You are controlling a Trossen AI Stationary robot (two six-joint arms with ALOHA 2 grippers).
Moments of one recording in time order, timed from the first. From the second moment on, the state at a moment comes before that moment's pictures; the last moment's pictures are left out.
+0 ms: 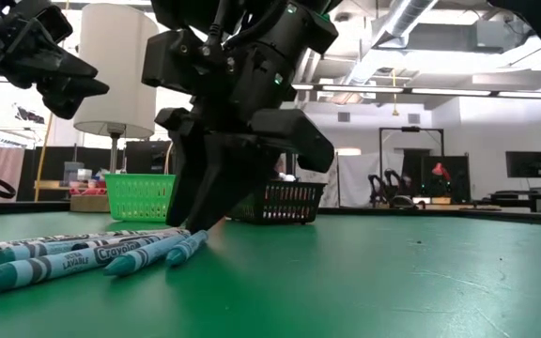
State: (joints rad) left arm -0.16 0.07 0.21 -0.28 -0.21 -0.28; right arm 0.22 2.25 1.80 -0.57 -0.02 -0.60
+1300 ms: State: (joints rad) left arm -0.16 0.07 0.21 -0.28 -0.22 -0.28; right arm 0.18 2.25 1.80 -0.60 0.01 -0.41
